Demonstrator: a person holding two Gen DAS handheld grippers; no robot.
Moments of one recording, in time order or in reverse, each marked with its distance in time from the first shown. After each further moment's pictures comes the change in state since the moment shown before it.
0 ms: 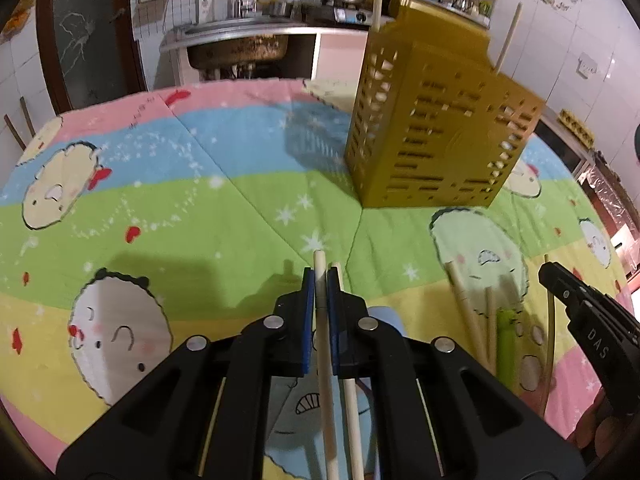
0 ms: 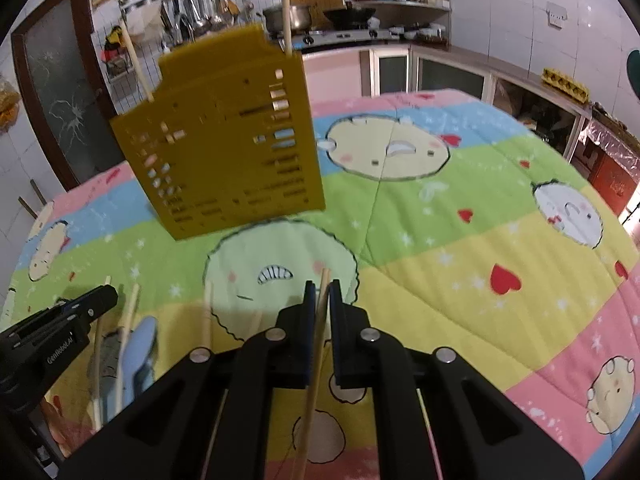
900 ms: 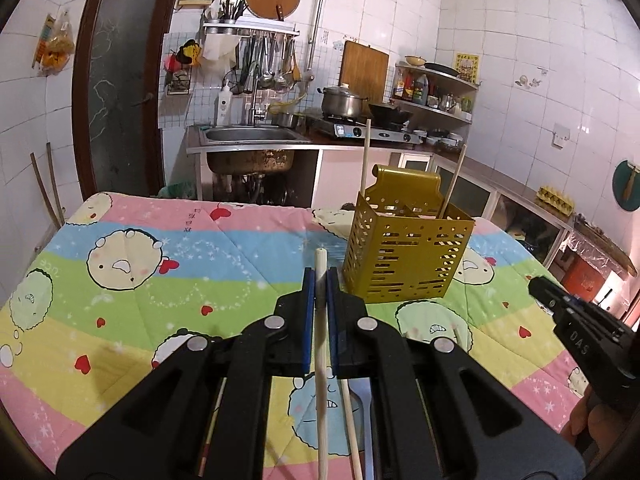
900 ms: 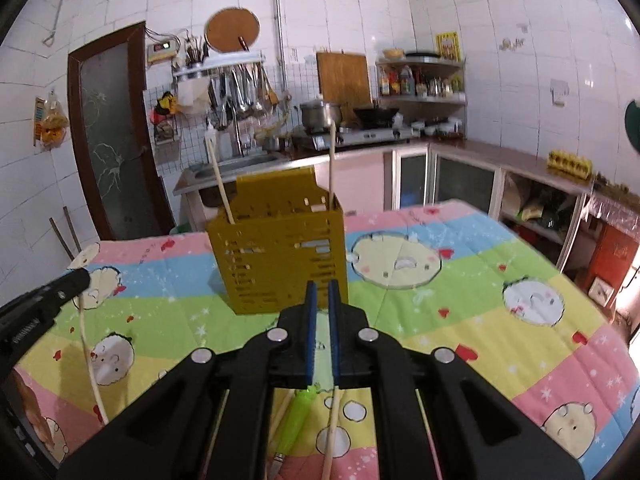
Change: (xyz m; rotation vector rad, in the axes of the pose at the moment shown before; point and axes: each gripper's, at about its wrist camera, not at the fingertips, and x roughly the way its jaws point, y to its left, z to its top) left arm -0.125 0.012 -0.006 -0.017 -0.389 -0.006; right arm -0.084 0.003 0.007 -0.064 -0.277 0.085
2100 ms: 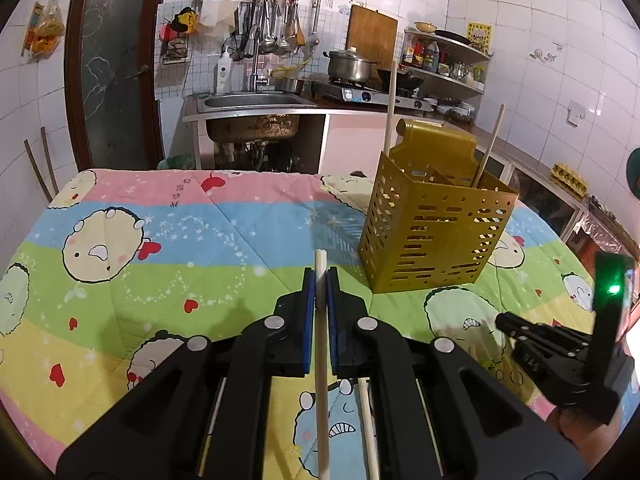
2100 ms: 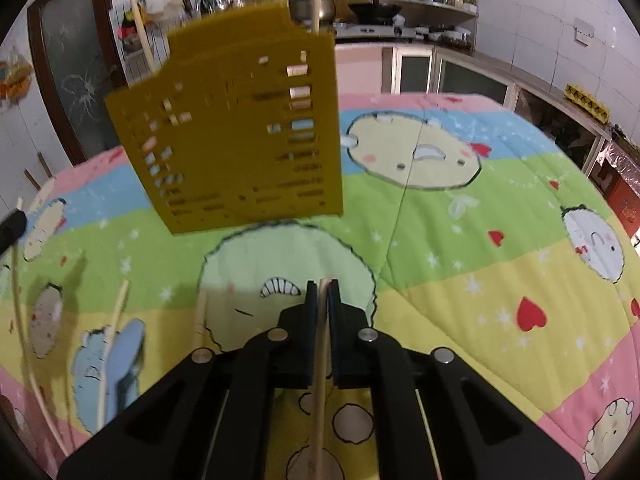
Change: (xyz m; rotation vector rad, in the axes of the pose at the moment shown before) left arm 0.070 0.007 -0.003 0.002 0.117 0.021; right arm 0.102 -0.002 -0.027 -0.006 0.305 -0.040
